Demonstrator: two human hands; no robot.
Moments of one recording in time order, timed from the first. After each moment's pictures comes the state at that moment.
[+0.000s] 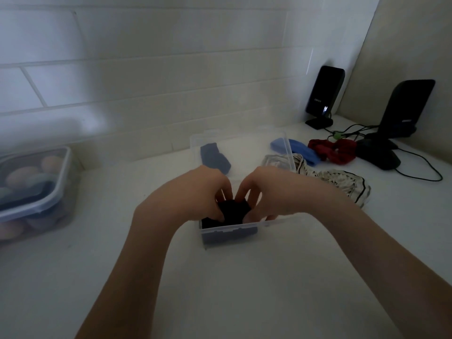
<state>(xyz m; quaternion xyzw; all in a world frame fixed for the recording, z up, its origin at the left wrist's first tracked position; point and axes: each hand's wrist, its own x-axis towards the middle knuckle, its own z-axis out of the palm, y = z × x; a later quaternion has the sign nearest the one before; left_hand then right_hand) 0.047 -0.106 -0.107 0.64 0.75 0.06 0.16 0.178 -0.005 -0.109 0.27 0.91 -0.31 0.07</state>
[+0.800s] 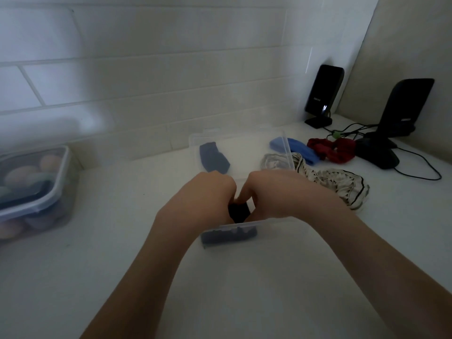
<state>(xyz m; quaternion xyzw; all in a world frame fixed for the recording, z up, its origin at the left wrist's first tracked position) 0.069 -0.098 -0.117 0.65 0.76 -0.02 0.02 0.177 0.000 -0.122 0.23 0.97 -0.04 0.06</state>
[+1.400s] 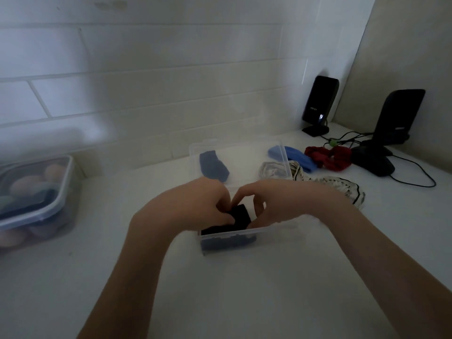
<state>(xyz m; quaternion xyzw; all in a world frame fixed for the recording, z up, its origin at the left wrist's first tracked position) 0.055 -0.112 -0.100 0.65 0.74 0.05 0.14 0.186 0.013 -0.114 0.22 0.94 -0.23 0.12</state>
